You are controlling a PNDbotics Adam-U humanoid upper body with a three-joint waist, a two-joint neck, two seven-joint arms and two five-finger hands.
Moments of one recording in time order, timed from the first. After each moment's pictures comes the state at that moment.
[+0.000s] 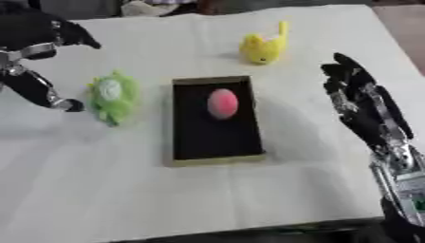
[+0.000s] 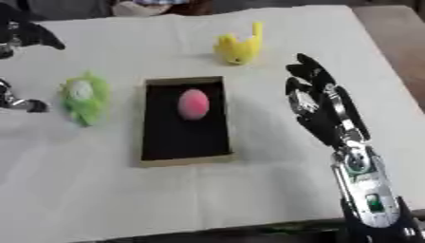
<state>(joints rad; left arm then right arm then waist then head) -0.66 0.86 -0.25 -1.55 -0.78 -0.26 -0.62 -0.29 -0.18 0.06 -1.66 0.19 -0.17 0.10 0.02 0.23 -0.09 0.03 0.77</state>
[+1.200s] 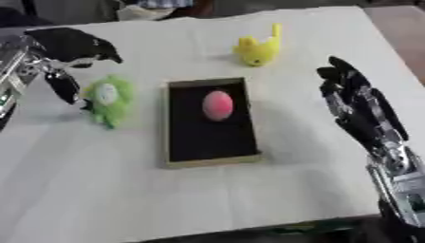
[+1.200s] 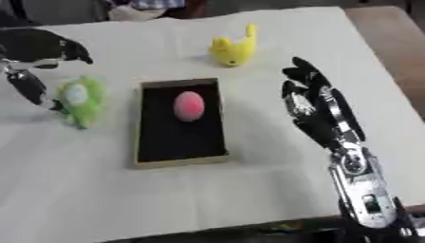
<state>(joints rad) -0.83 0.63 -0.32 -1.19 -1.15 -0.43 -0.43 -0.29 -0.18 0.07 -1.65 0.19 -0.17 0.11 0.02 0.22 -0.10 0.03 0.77</state>
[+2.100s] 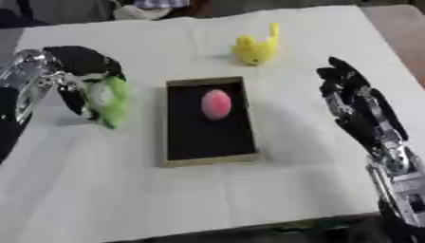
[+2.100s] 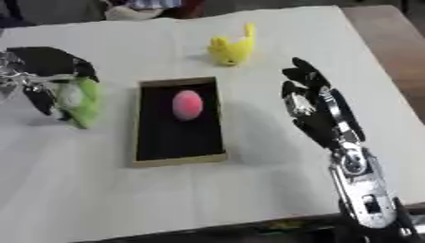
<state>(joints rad) -0.84 0.60 -0.33 -1.10 -1.13 -0.49 -0.57 -0.29 -0.18 0.07 -1.65 0.19 -0.17 0.11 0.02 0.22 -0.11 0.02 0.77</state>
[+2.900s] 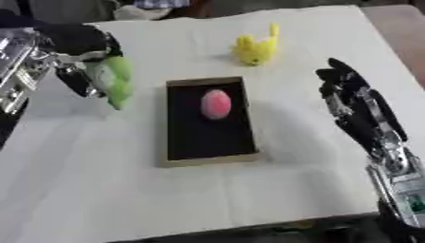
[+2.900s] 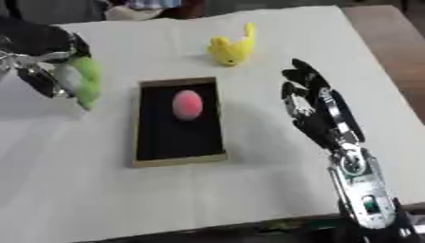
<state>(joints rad) -0.86 0.62 -0.33 -1.37 -0.90 -0.40 -0.51 -0.28 -0.18 0.07 -1.65 0.19 -0.17 0.11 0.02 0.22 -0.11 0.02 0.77</state>
